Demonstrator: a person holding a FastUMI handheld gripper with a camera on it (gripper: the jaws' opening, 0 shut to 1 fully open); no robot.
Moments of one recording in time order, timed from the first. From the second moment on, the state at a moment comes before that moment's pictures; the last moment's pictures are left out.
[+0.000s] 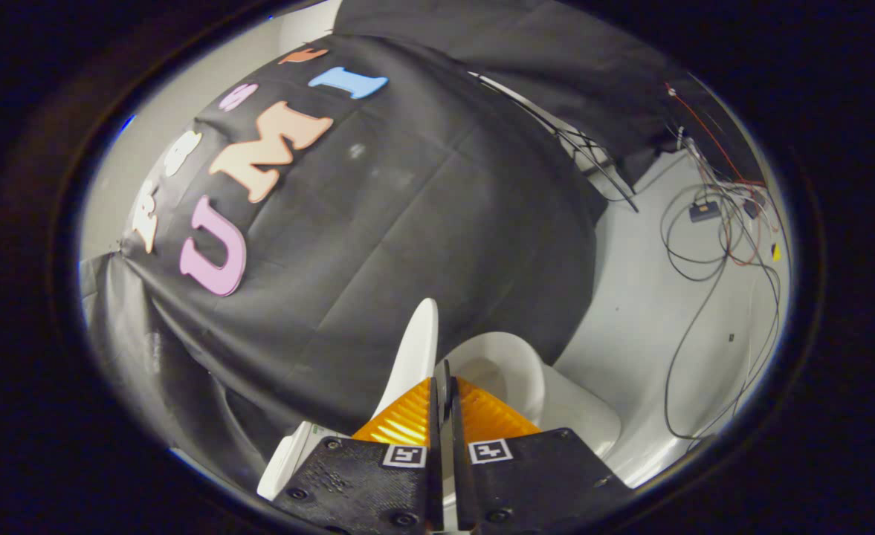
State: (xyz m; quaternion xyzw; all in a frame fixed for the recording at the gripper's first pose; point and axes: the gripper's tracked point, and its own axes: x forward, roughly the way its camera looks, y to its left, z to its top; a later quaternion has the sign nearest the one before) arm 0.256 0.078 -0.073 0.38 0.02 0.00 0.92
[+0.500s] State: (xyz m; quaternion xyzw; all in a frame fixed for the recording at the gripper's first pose) arm 0.254 0.175 0.036 0.19 -0.01 0.06 0.98
